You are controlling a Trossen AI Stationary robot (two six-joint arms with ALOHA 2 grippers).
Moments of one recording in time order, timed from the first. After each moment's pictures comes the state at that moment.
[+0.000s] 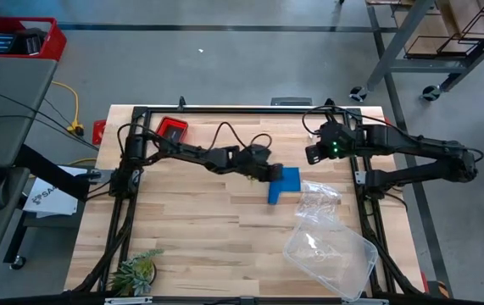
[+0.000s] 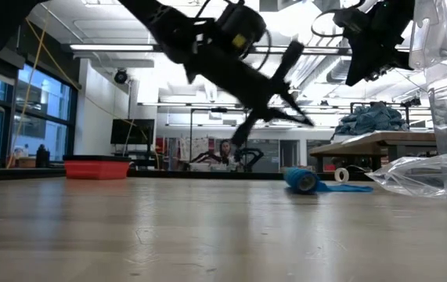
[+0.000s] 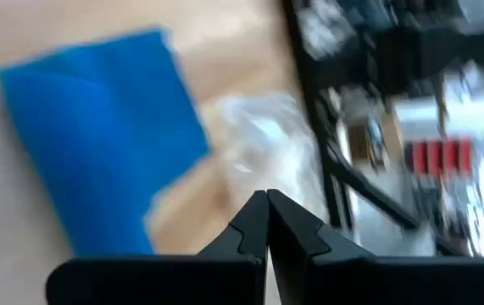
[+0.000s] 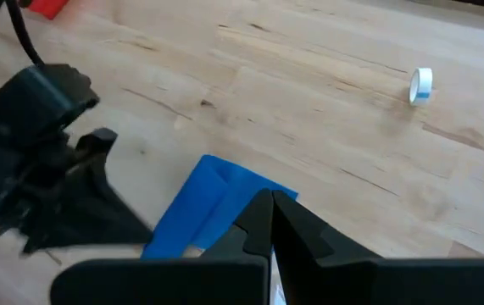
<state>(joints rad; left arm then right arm) 0.09 2.07 1.38 0.17 0.12 -1.20 -0.21 1.00 0.97 -0.96 0.25 0.87</state>
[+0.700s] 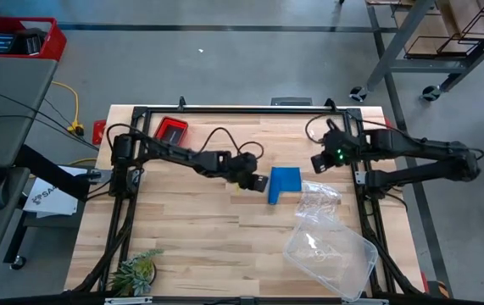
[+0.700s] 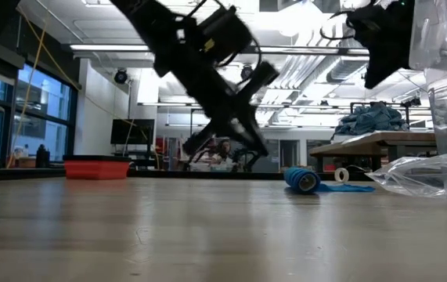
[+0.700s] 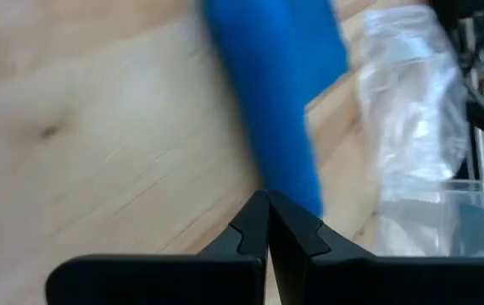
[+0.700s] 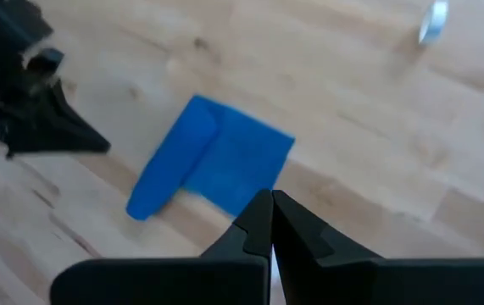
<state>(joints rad) 0.06 1.96 1.22 -0.07 0.09 -1.10 -0.14 0.95 0.93 -1.05 0.18 0.92</state>
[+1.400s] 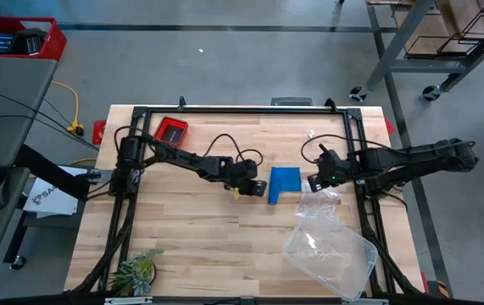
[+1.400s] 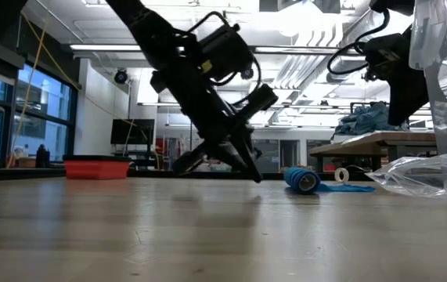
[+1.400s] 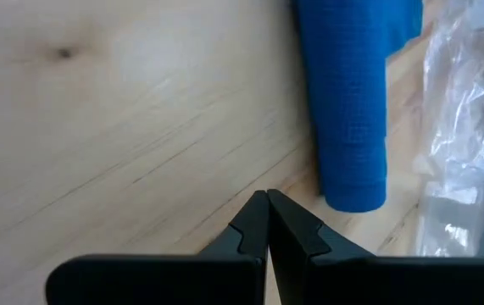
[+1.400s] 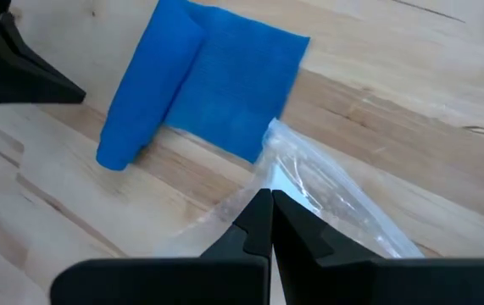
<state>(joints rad) 0.04 2.03 1.21 -0.07 0.12 -1.18 0.07 0.95 0.68 -0.89 0.16 1.21</state>
